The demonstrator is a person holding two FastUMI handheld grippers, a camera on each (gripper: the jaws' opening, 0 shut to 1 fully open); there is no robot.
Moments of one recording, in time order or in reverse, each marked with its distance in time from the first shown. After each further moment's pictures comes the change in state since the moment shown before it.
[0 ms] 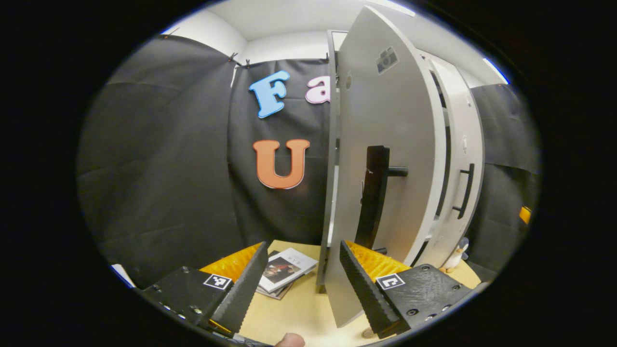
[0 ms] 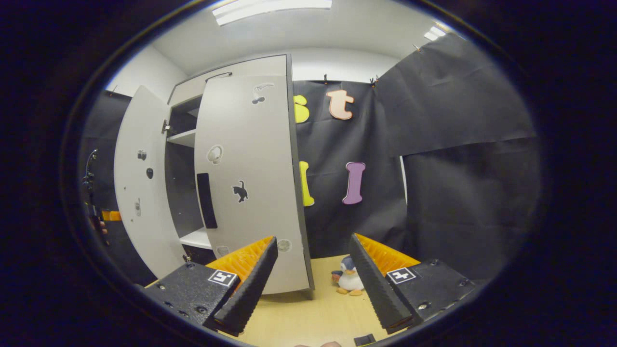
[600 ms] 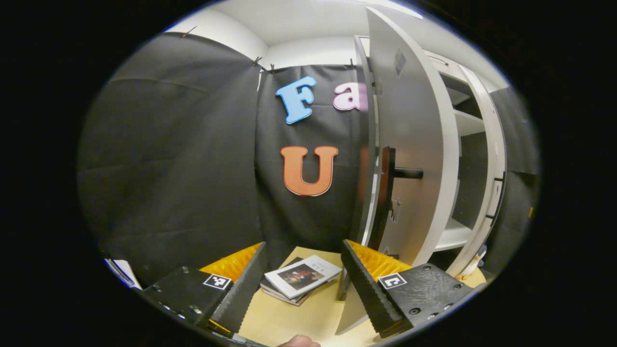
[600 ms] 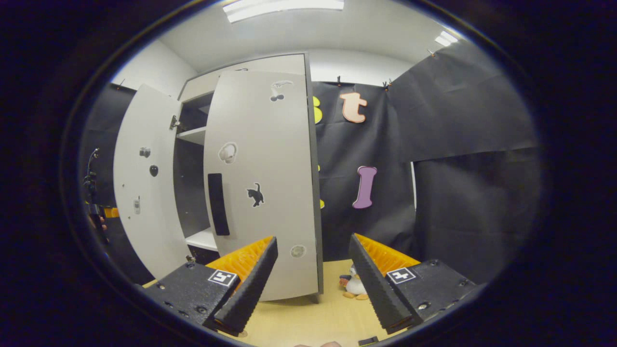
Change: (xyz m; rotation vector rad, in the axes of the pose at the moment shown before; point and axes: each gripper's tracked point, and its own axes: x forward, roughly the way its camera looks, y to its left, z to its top) left arm 0.003 0.058 0.002 -0.004 -0.041 0.146; right arm 0.010 0.037 0.005 -0.036 -0.003 0.036
